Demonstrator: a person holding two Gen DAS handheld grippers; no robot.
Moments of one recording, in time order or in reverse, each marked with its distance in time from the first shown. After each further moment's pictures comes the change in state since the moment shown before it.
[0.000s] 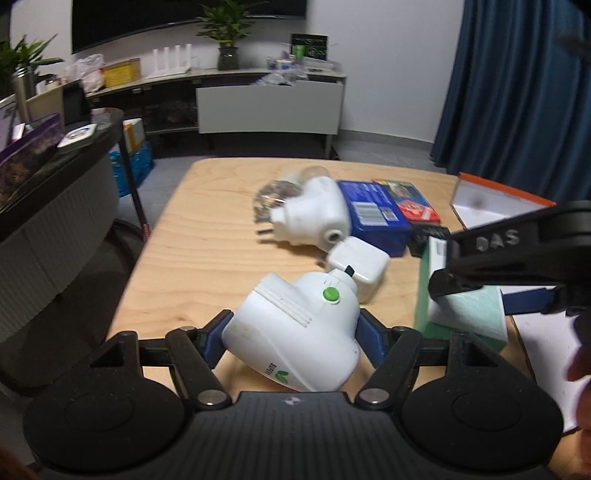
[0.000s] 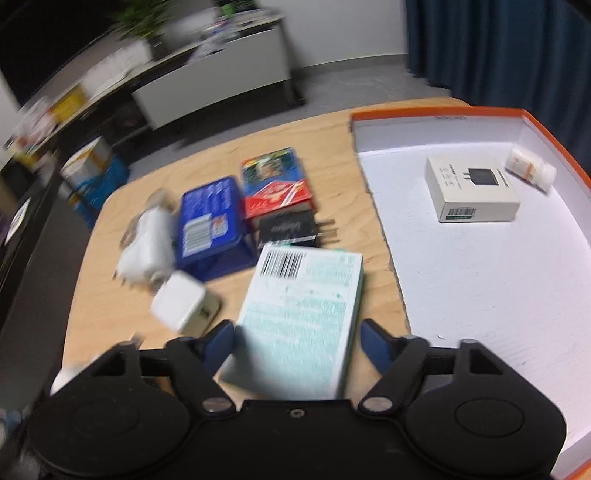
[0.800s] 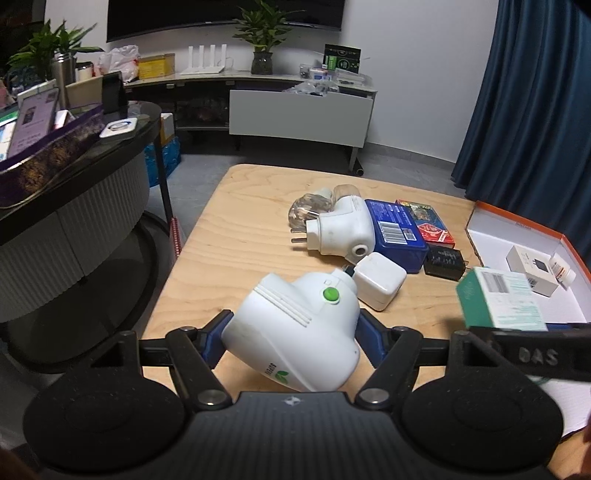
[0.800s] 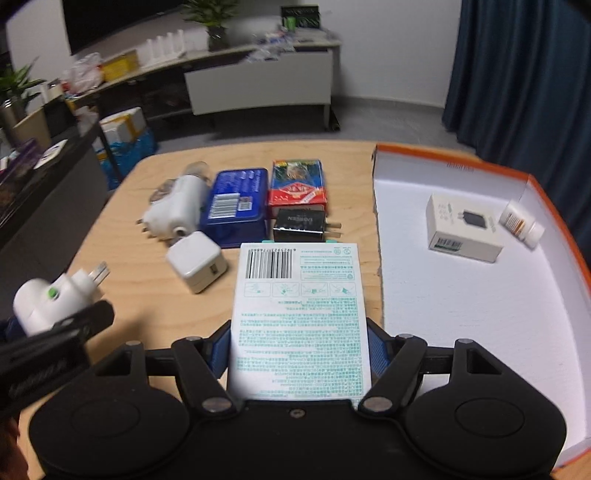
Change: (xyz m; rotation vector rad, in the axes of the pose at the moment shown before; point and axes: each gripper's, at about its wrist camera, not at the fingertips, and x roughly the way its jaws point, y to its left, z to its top) left arm -0.027 0.010 -0.001 -0.085 -0.018 0.051; right arm -0.048 0.000 -0.038 -0.293 -0.087 0.007
